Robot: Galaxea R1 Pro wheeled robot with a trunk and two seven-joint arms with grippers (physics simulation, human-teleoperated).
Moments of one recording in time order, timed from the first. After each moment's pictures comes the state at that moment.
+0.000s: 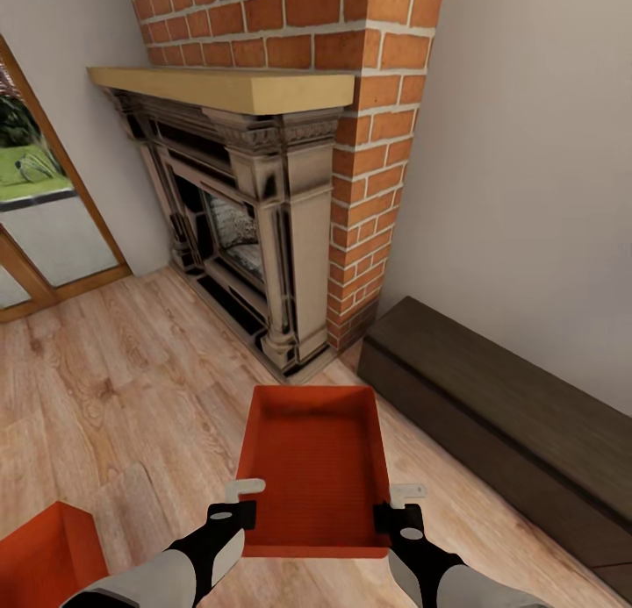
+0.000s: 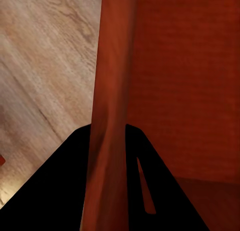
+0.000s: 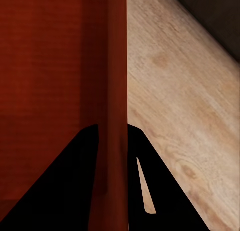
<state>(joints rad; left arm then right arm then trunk) -0.68 -0.13 -0.19 -0.11 0.22 0.00 0.27 -0.65 0.13 0.11 -0.09 -0.03 -0.16 -0.24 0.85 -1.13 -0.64</state>
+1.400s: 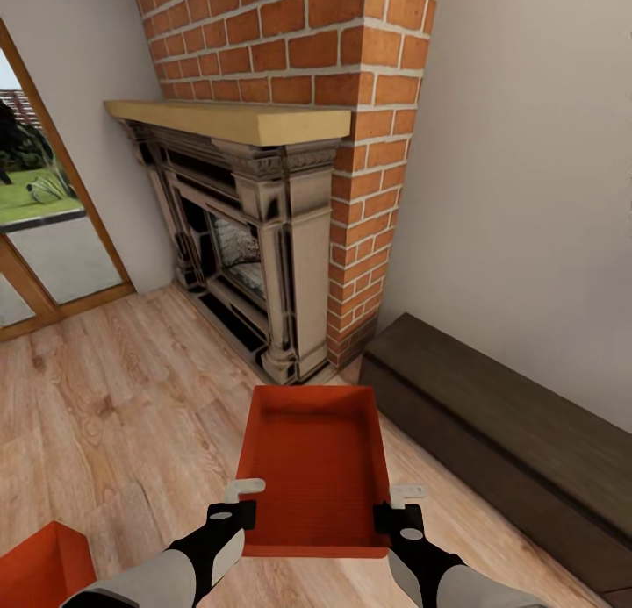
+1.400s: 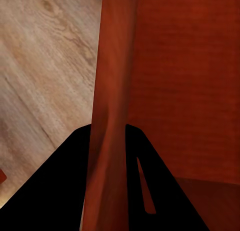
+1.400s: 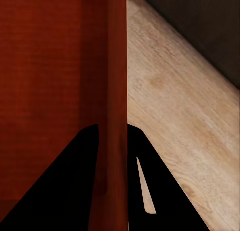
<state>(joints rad) -0.68 -0.13 -0.20 -0.11 0.22 0.00 0.27 -0.65 0.14 0.11 -0.09 -0.03 -0.16 -0.24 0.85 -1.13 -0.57</state>
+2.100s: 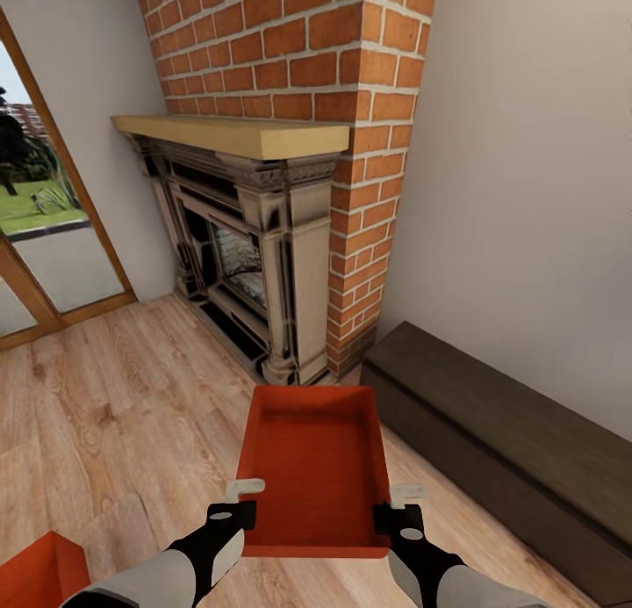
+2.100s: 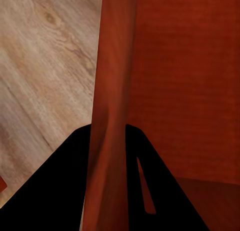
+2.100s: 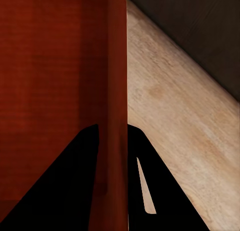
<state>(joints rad) -0.68 -0.13 -0.20 -0.11 0.22 0.00 0.27 -0.65 0.13 0.11 -0.09 -0.03 -0.16 -0.24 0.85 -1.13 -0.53</state>
